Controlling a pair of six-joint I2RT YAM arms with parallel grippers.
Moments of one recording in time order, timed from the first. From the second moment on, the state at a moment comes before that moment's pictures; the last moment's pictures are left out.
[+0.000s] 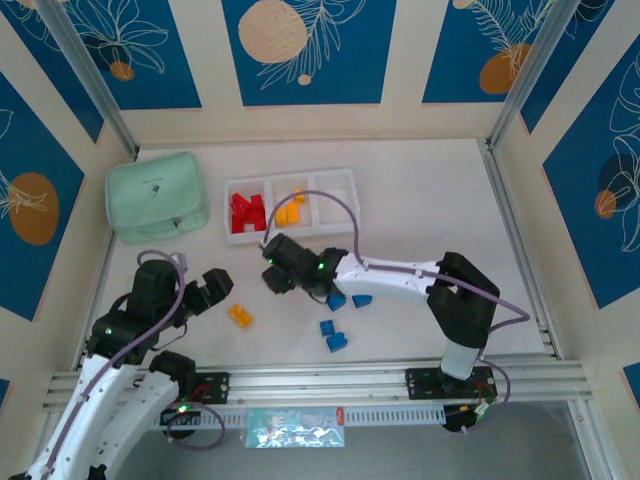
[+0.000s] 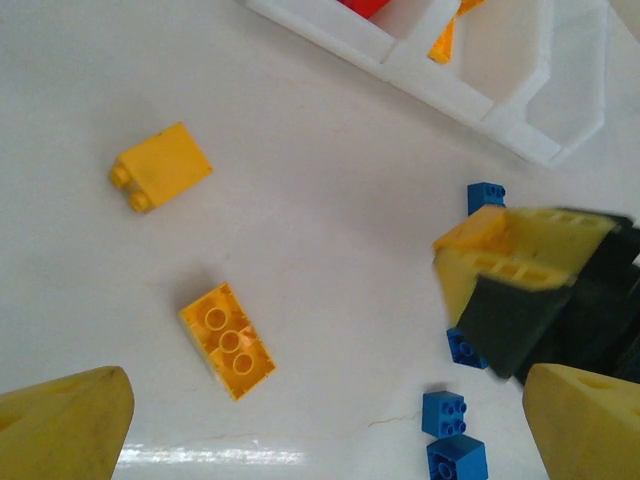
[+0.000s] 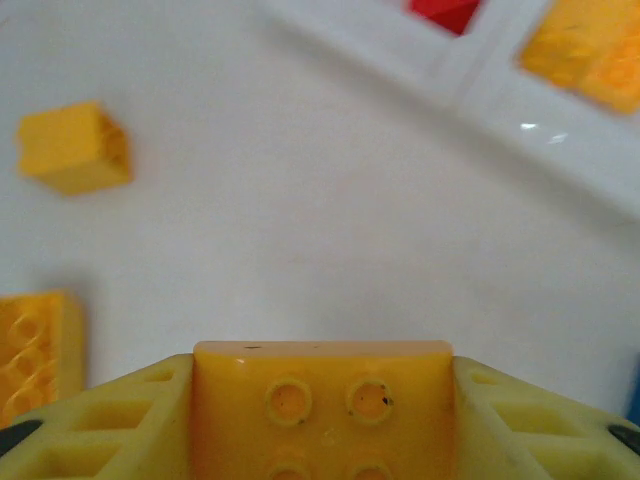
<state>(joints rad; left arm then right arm) -0.34 0.53 0.72 -0.99 0.11 -0.82 1.05 1.76 1.26 -0.38 0.23 0.31</state>
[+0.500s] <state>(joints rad) -0.34 0.77 0.72 -0.72 0.17 -0.79 0.75 2.06 1.70 -0.43 0.17 0.24</state>
